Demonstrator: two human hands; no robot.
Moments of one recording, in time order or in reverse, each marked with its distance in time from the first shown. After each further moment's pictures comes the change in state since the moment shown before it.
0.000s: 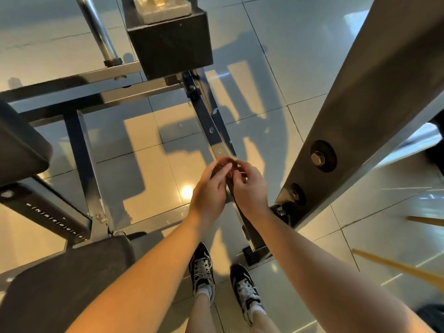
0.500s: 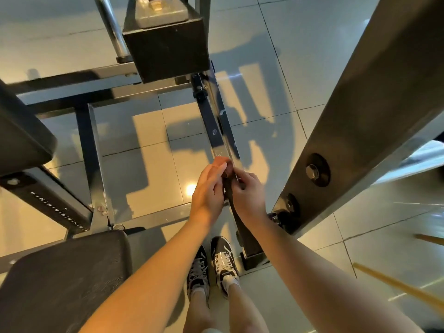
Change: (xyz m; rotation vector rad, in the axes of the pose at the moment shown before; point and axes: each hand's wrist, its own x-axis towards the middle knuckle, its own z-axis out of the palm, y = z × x) left_hand 0.006 0.009 0.013 -0.380 0.104 -0.297; right_hand 0.005 0.010 -0.003 0.018 -0.043 -0.028
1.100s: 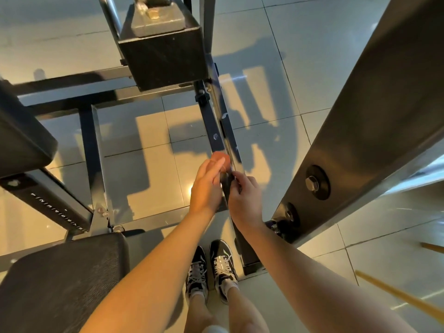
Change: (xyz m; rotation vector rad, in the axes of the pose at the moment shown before) left_hand 0.017 0.022 0.005 -0.089 0.085 -0.112; right_hand 0.002 -0.005 0.005 0.021 0.011 0.020
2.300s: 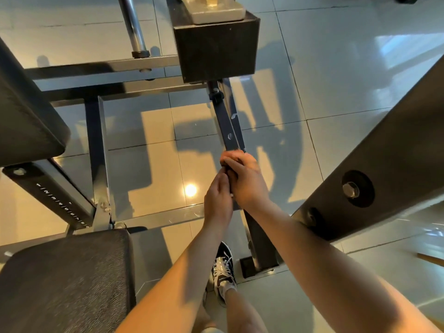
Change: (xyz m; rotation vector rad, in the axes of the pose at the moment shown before) left_hand -0.015 -0.022 -0.009 -0.067 0.057 -0.039; right_hand 0.047 -0.014 0.022 -0.427 -0.125 -0.463
